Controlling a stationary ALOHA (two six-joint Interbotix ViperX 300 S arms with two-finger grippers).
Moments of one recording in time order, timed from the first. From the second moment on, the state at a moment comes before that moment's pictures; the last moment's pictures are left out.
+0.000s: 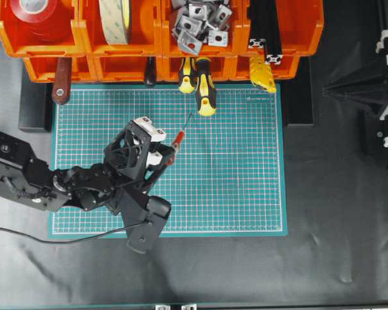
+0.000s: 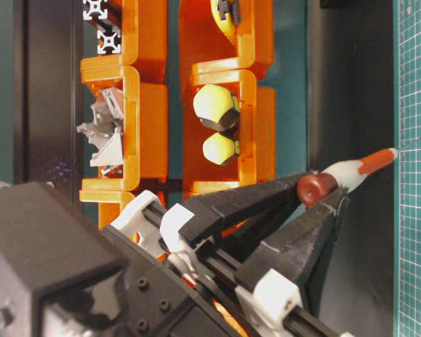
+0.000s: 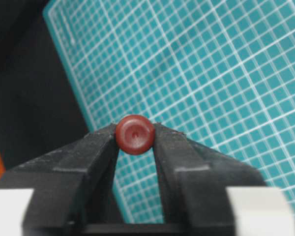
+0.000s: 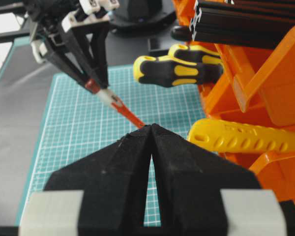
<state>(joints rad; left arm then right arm) -0.36 0.07 0.43 0.98 0.64 -0.37 -0.05 -1.17 1.21 0.03 0.18 0.06</state>
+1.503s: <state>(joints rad) -0.47 -0.99 0.93 0.98 0.57 -1.19 -0.05 -1.20 1.21 0.03 0.20 0.10</state>
